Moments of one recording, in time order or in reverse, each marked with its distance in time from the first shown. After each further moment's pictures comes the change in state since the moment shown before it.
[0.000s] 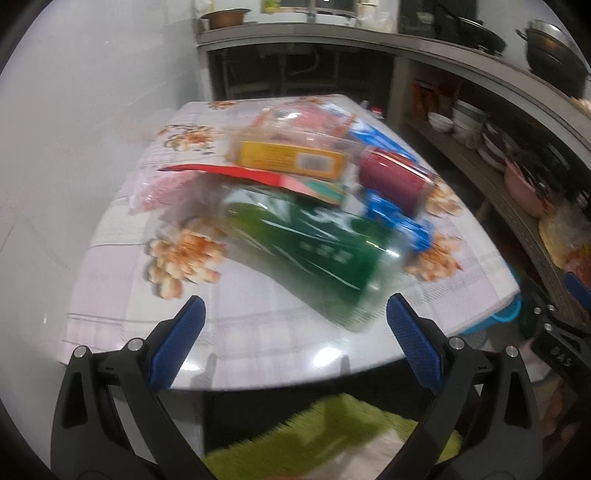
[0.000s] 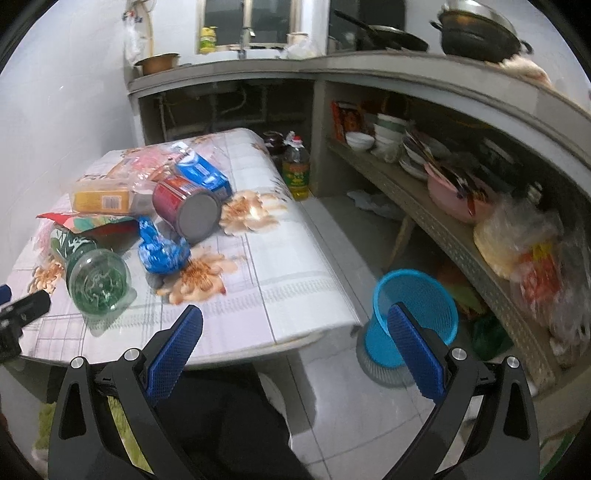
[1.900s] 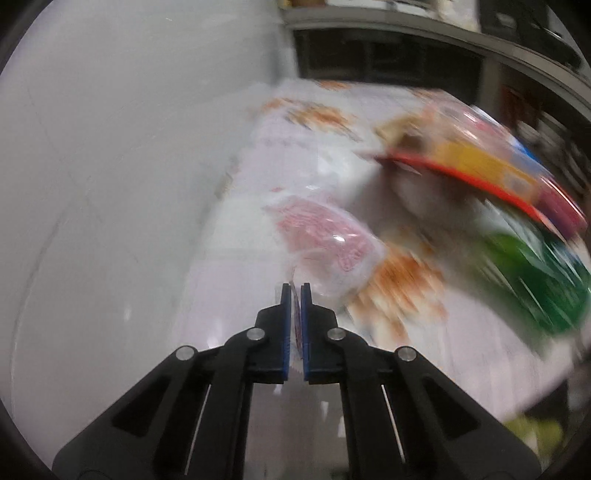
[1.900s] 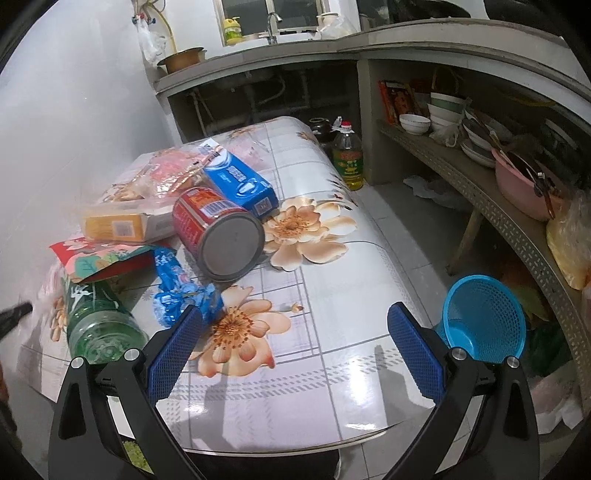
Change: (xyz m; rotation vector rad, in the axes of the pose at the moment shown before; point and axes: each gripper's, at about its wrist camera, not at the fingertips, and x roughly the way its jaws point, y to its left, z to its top) left arm 0.040 0.145 0.015 -0.069 0.093 0.178; right arm 0.073 0.012 0.033 0.064 0.075 0.226
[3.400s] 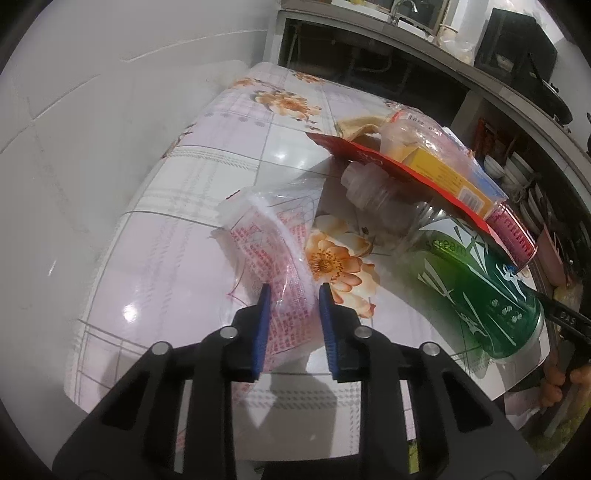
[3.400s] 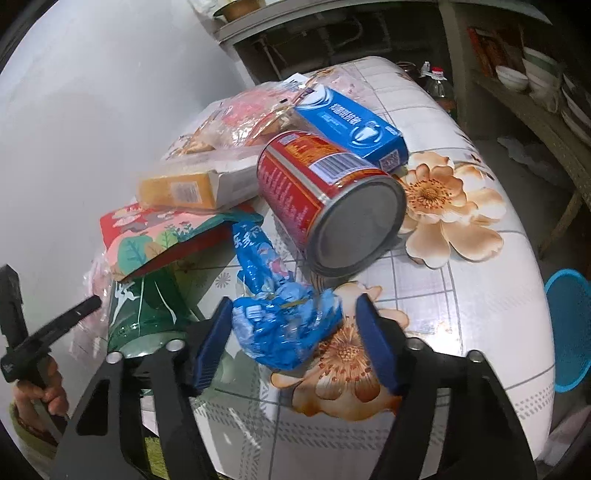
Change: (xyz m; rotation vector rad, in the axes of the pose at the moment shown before) left arm 0.009 -0.005 -0.013 -0.187 -0.009 -0.210; right arm 0.067 0.050 0.018 -0.067 0.255 0.341
